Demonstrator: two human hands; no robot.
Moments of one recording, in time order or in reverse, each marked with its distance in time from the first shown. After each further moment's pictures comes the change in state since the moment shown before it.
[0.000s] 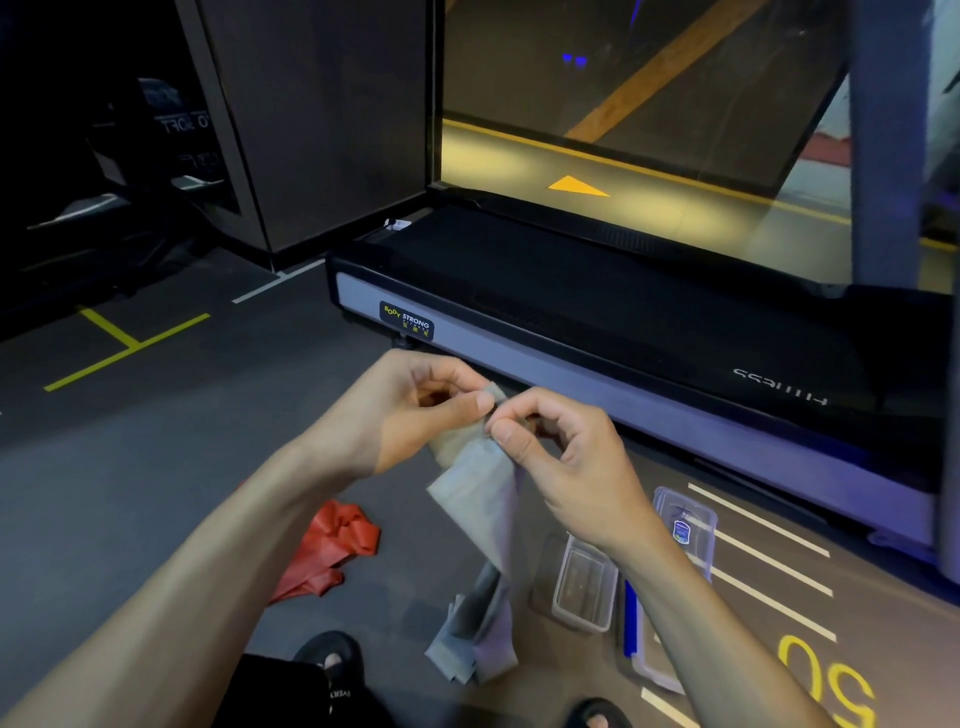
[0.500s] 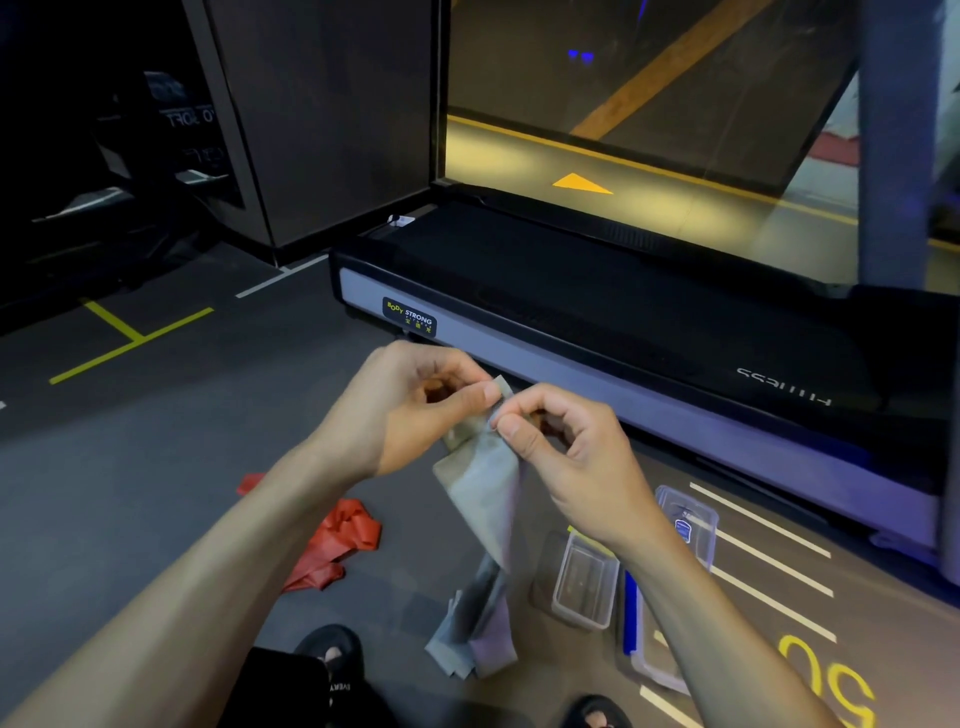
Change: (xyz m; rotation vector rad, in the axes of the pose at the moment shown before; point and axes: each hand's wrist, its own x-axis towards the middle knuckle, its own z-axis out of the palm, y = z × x) left_hand 0.001 -0.006 0.003 0.183 0.098 0.050; right_hand -0.001 0.000 -0.002 0.072 -0.020 0.011
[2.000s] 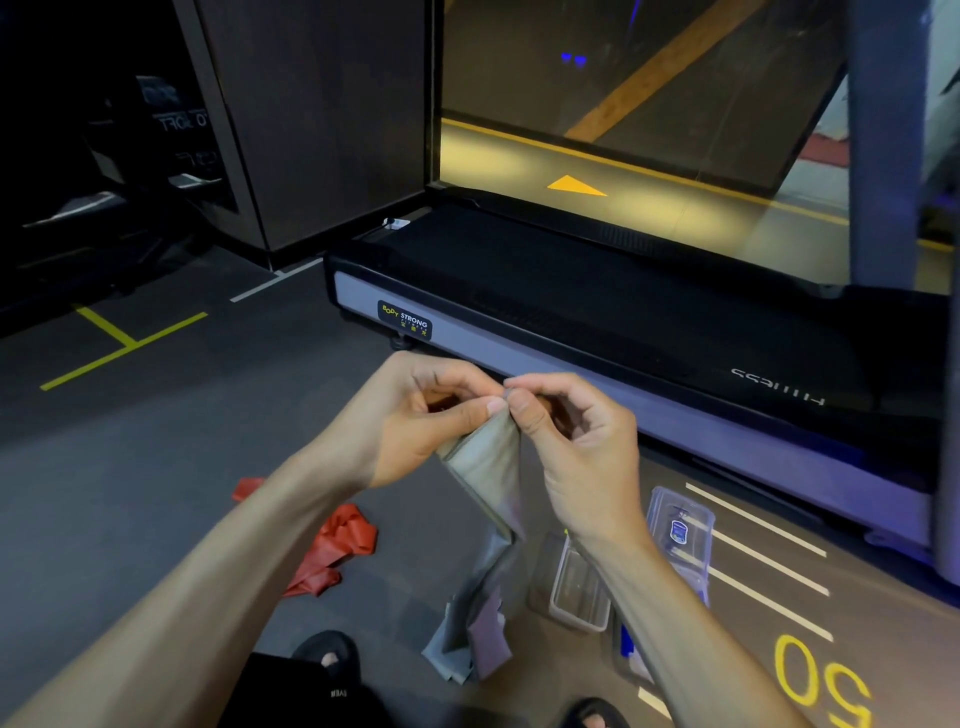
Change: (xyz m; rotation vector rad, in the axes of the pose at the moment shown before) left_hand 0.000 0.006 0.008 -0.260 -0.092 0.048; right_hand 0.000 -0.008 0.014 0.187 0.337 -0.013
